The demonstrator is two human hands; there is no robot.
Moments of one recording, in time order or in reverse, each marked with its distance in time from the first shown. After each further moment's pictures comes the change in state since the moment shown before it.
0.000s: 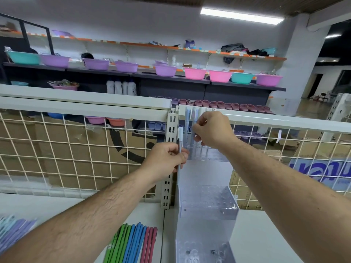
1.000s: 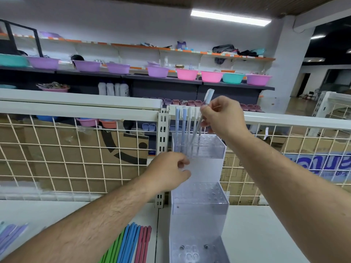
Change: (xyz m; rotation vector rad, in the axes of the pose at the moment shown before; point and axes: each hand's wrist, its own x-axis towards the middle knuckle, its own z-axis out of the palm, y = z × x) left_hand -0.007 -0.007 0.026 0.572 -0.105 0.186; right_hand -0.020 0.002 -0.048 0.338 0.166 -0.001
